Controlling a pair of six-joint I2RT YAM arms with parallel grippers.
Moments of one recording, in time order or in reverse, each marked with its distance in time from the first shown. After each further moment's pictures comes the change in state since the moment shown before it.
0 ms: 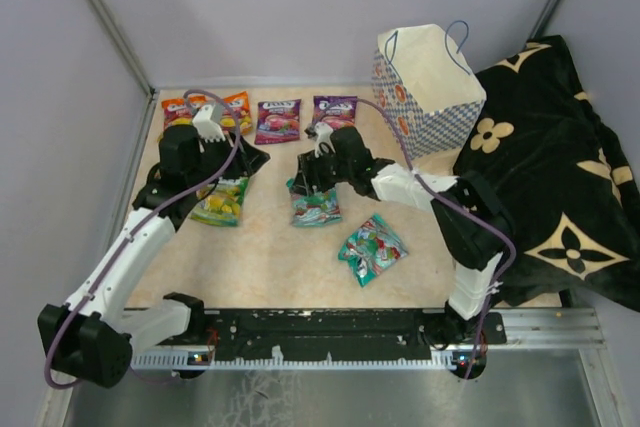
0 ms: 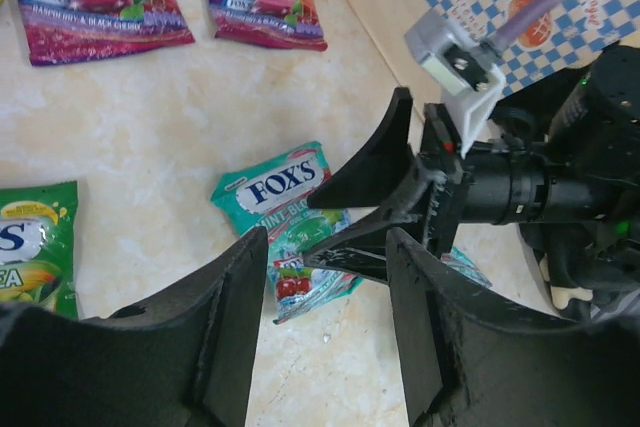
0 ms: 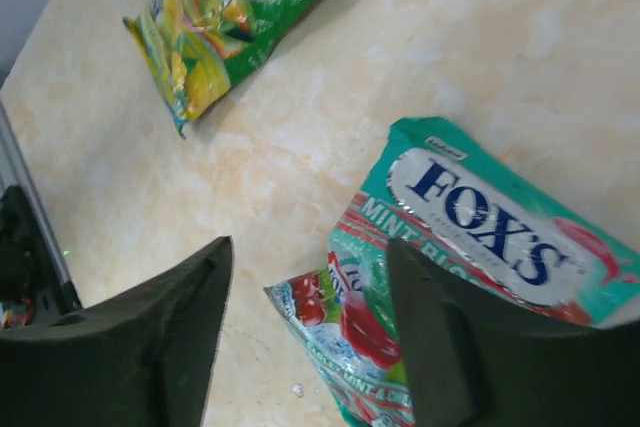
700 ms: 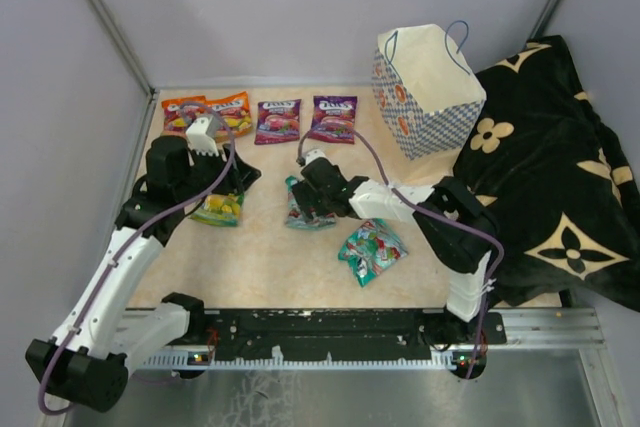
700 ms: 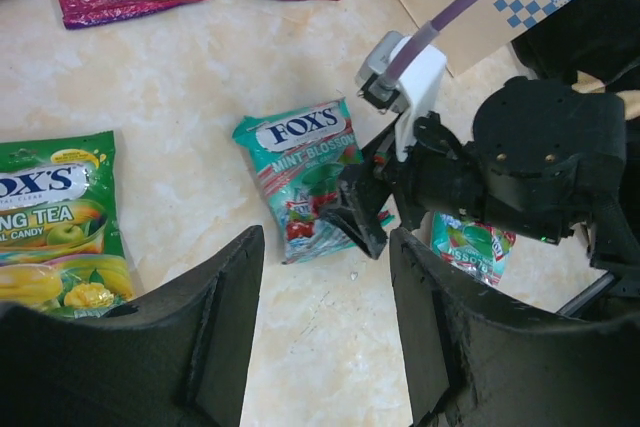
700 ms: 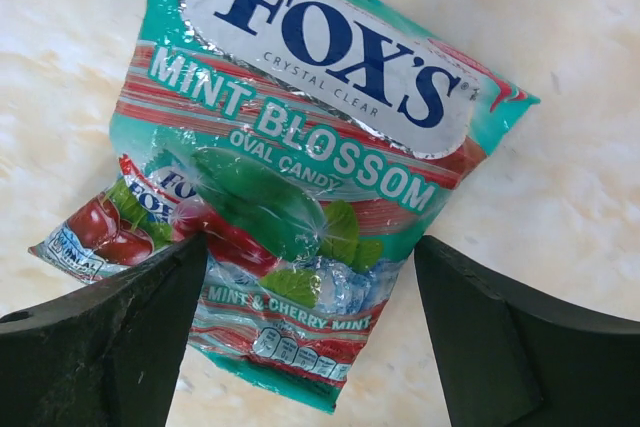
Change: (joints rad) left arm 0.000 -0.138 0.033 -0.232 0.003 0.136; right arm 0.172 -0.003 -0.023 -0.292 0.641 -0.076
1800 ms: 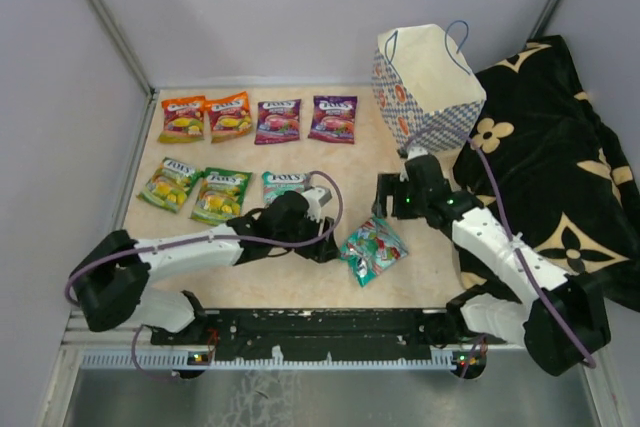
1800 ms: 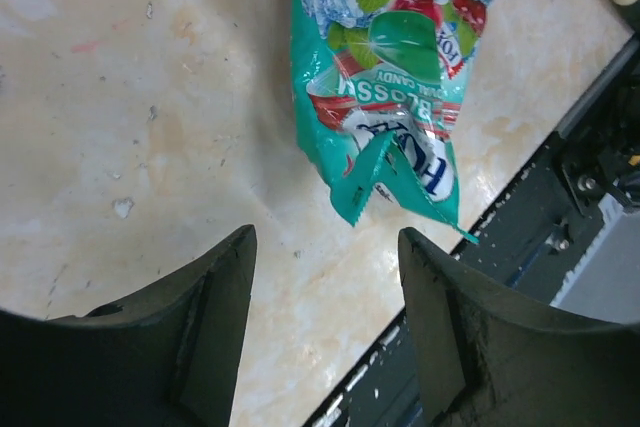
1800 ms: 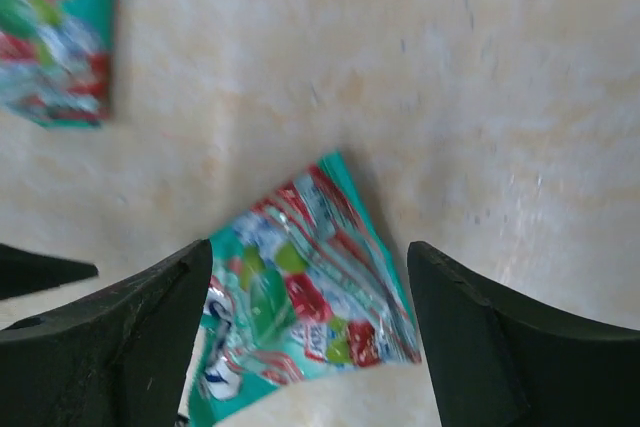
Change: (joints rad) left arm -0.636 0.374 -0.250 0.349 -0.138 -0.202; right arm -0.378 -0.740 -0.314 -0.253 -0.198 0.125
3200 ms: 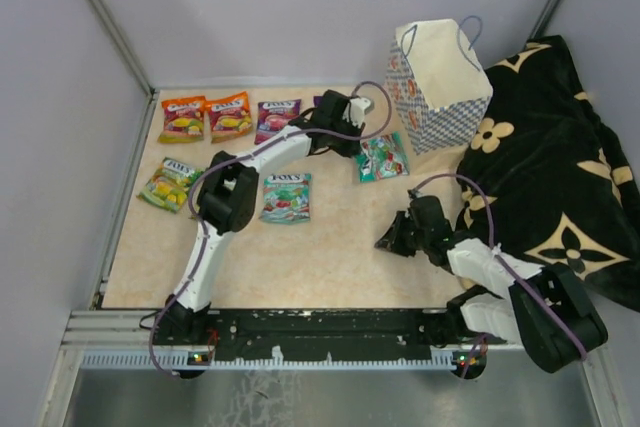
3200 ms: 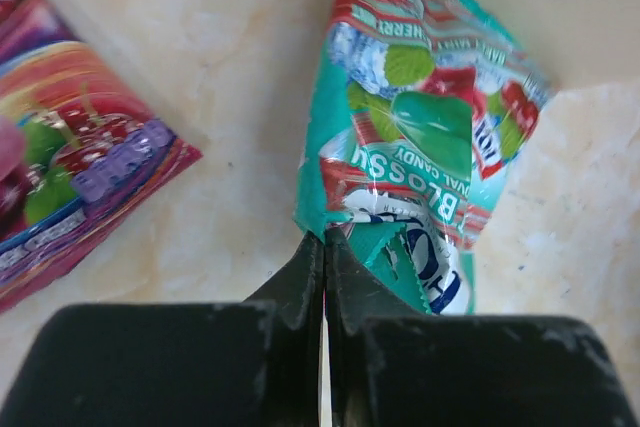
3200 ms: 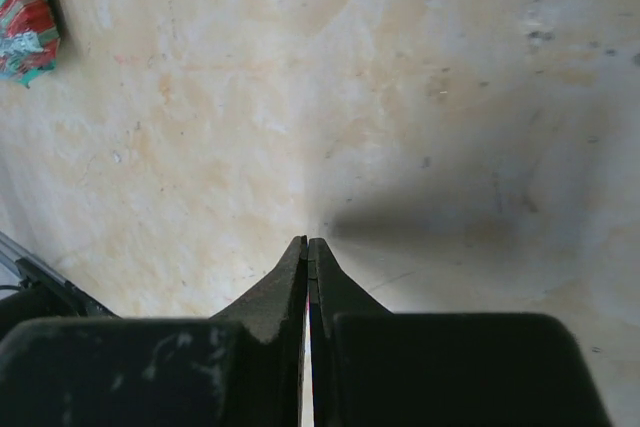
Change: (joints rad) left arm 0.276 0.997 1.226 -0.233 0.060 0.442; right arm -0.071 0.034 -0.502 0.417 -0.266 0.385
